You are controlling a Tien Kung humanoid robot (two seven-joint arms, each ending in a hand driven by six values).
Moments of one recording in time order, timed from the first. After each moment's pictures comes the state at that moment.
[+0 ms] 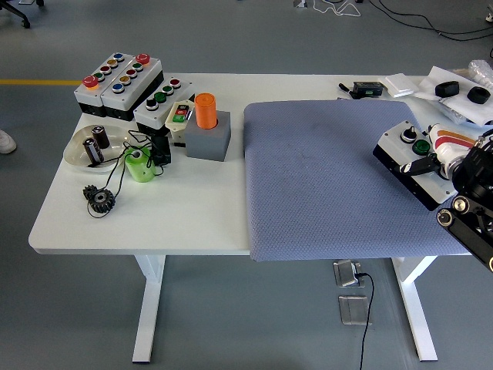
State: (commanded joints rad) left arm -0.13 0.00 -0.70 -0.18 -0.22 0.31 -0.12; right arm 0.78 -0.44 0.64 1.07 -1.71 -0.17 -0.51
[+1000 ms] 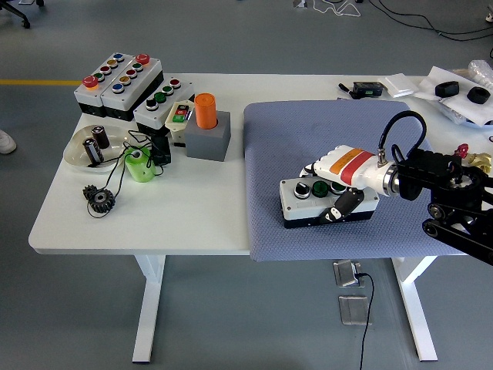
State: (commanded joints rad) left arm -0.14 0.00 -0.69 -0.18 -0.25 0.31 -0.12; right arm 1.11 -0.46 0.03 1.08 -1.70 -0.14 0.14
